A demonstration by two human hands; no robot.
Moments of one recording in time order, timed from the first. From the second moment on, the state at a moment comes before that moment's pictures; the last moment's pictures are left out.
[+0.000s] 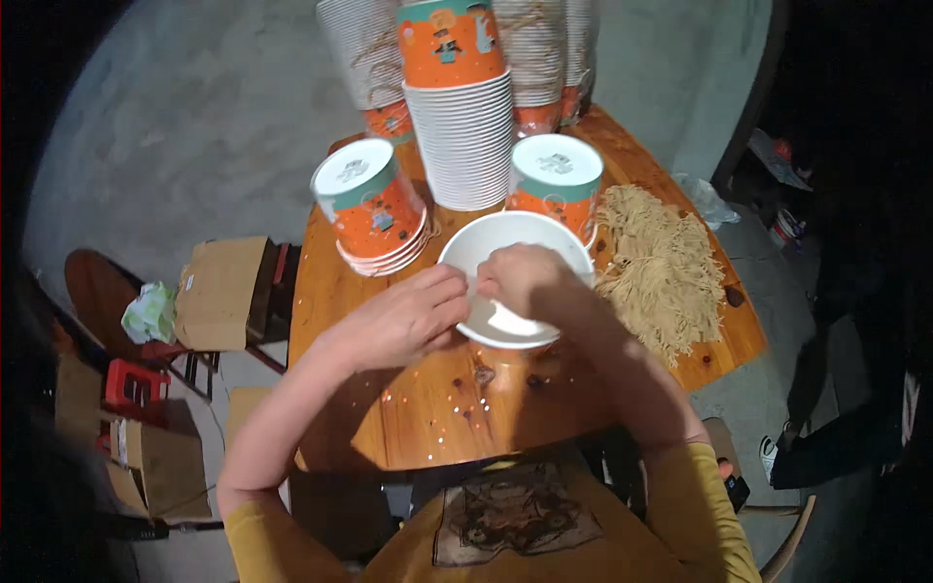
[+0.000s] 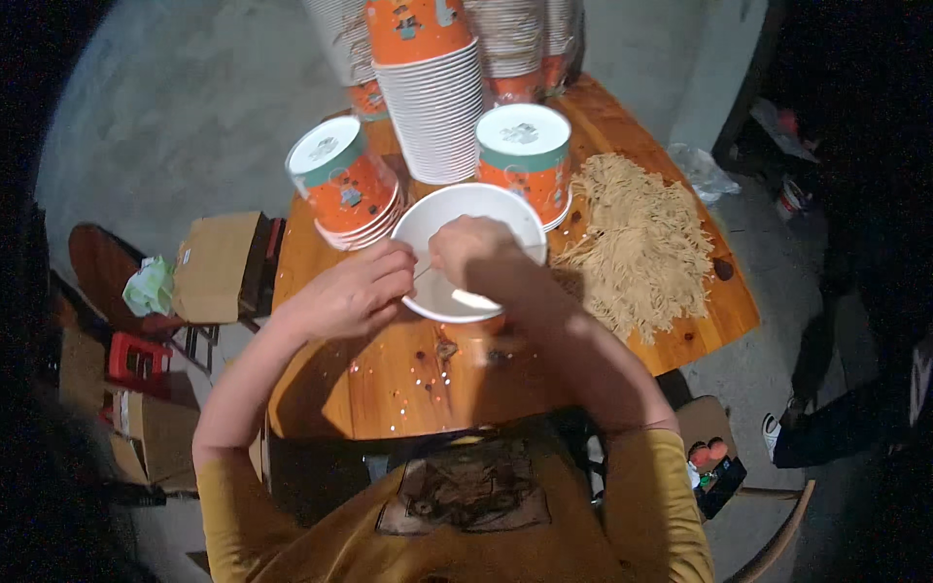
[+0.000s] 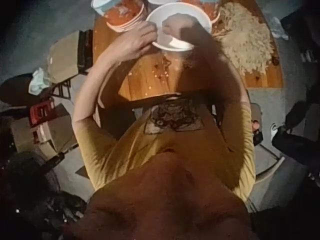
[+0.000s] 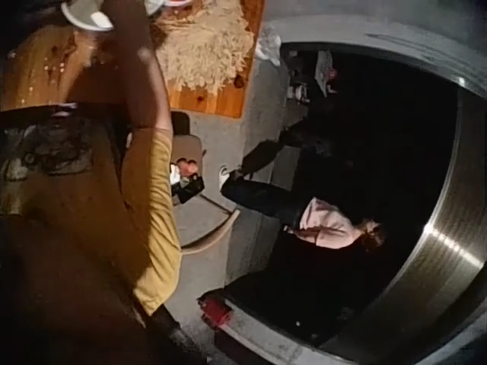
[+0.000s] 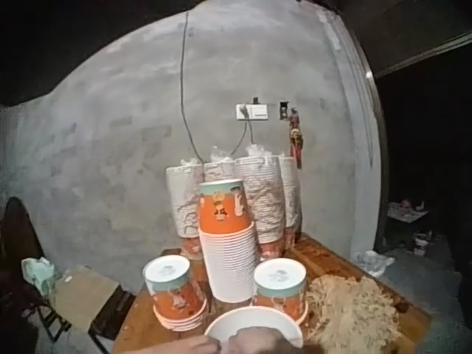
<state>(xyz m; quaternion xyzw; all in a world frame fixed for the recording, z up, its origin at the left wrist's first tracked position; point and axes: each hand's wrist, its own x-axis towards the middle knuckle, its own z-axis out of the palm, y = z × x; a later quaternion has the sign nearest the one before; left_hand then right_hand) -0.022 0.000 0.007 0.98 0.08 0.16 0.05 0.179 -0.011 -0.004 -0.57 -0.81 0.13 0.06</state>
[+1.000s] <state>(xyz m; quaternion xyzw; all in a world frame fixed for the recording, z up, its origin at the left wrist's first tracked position) 0.021 -0.024 -0.004 0.94 0.29 0.17 0.12 0.269 -0.081 0.011 -0.25 -0.46 0.51 0.68</state>
